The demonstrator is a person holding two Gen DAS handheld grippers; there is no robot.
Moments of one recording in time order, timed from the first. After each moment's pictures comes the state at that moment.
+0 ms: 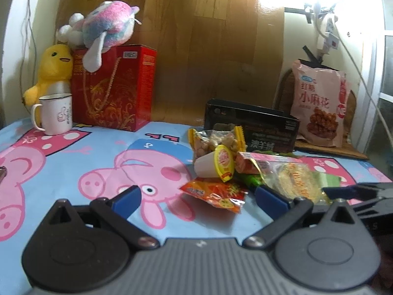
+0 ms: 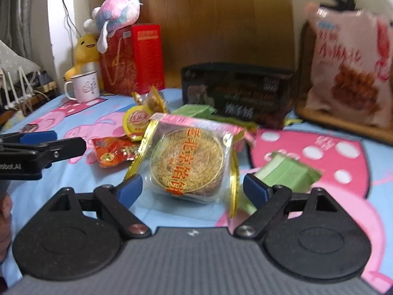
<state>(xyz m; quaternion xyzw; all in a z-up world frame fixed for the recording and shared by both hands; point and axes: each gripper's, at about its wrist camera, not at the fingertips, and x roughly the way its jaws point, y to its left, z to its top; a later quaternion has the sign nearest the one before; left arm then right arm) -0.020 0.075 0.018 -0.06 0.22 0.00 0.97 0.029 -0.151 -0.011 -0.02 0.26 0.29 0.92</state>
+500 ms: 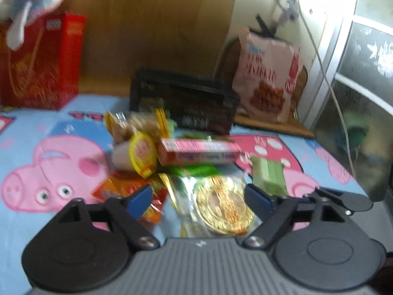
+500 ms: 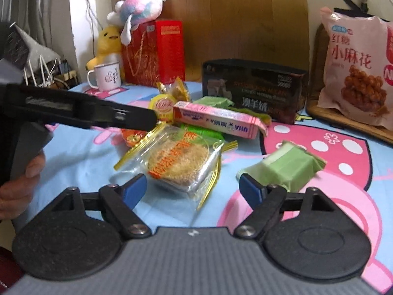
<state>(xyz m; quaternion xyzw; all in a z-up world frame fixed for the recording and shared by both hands) 0.033 0.044 0.028 -0.09 0.32 -0.15 0.93 0.002 -0.155 -0.008 -0.06 0.26 0.32 0.91</state>
